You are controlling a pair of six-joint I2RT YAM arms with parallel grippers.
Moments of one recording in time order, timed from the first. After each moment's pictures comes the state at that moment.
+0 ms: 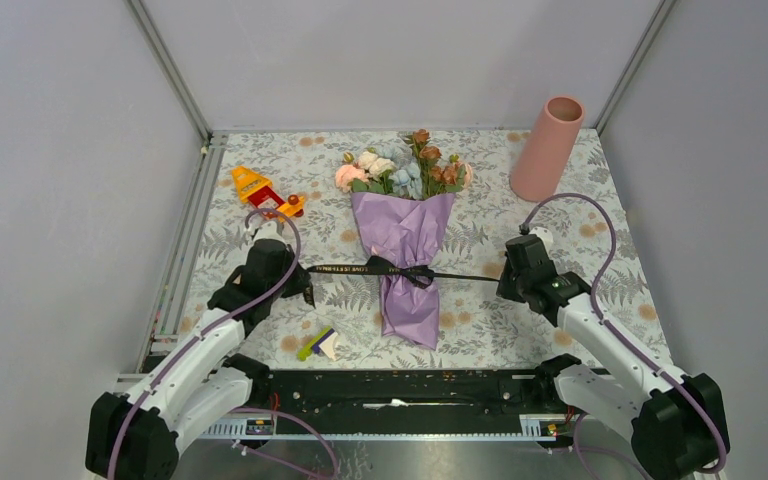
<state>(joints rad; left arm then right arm) -0.37 0.86 0.49 -0.35 -0.11 -0.64 0.41 0.97 0.57 -0.54 0.23 0.58</state>
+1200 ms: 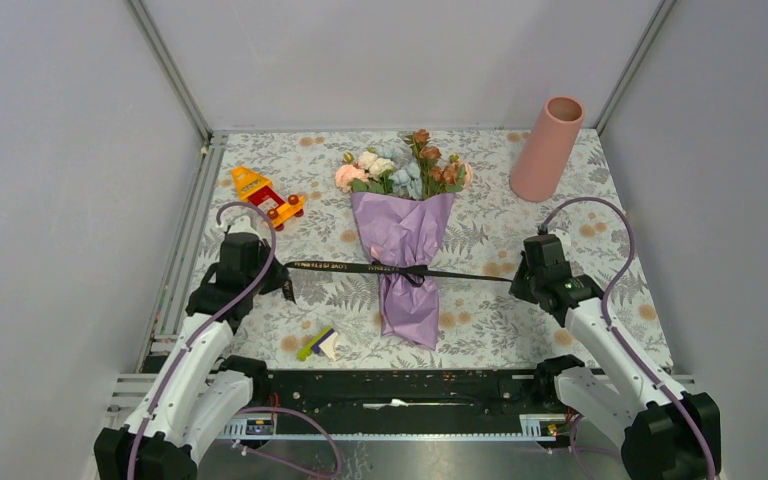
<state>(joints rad) -0.18 0.77 0.58 -0.53 -0.05 -0.57 0.27 0.91 0.56 -0.59 0.20 0.55</state>
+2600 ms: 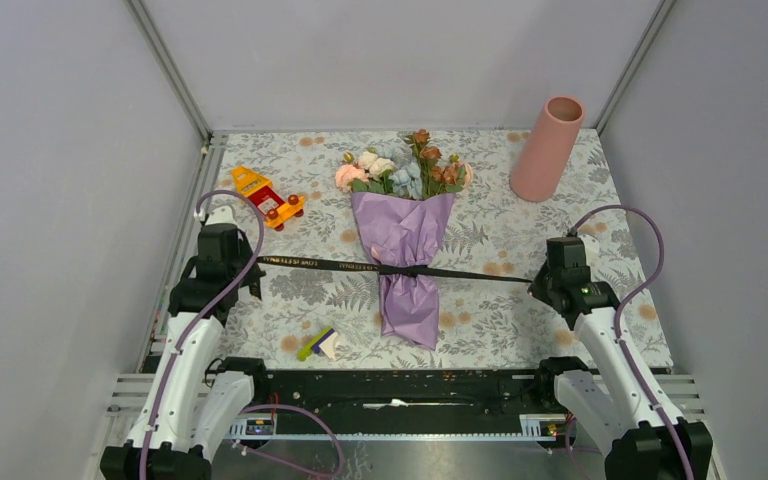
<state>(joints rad) -0.05 0.77 0.73 -0.70 -0.16 -0.34 0.10 0.83 0.56 -0.66 0.23 0.56</state>
